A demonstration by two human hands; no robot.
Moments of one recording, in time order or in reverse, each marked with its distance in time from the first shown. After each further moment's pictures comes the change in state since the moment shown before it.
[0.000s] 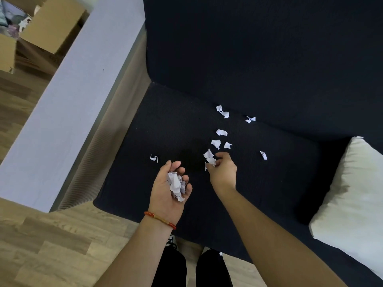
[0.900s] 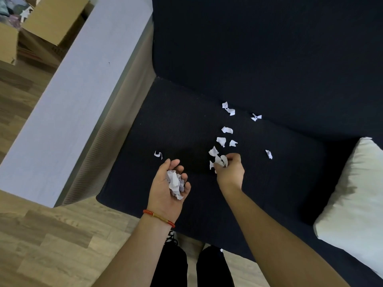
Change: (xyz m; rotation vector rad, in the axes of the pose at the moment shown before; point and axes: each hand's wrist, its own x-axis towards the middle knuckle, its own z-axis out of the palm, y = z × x) left_hand 0.004 0.009 -0.016 -0.041 0.012 -0.013; right_hand 0.000 0.013 0.001 -0.050 0.101 0.019
